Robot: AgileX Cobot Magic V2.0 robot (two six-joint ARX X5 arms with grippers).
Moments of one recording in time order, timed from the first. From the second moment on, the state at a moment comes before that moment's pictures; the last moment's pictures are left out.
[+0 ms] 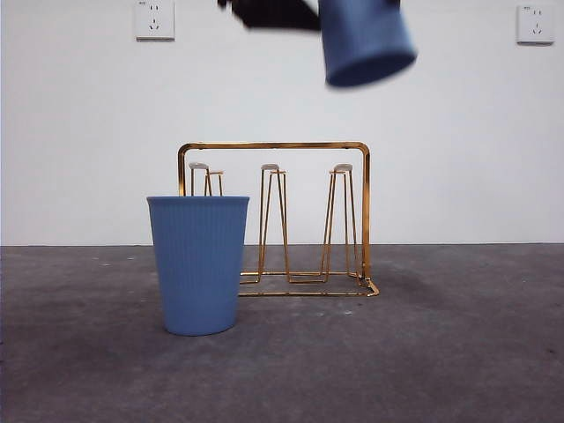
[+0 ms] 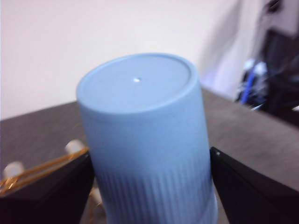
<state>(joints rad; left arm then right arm) -0.94 1.52 1.11 0.26 -0.34 -0.14 0.75 0.85 1.62 -1.02 0.27 -0.08</state>
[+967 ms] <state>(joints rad) -0.91 1.81 1.26 0.28 -0.59 -0.17 0.75 0.85 1.62 -1.05 0.26 -0.09</state>
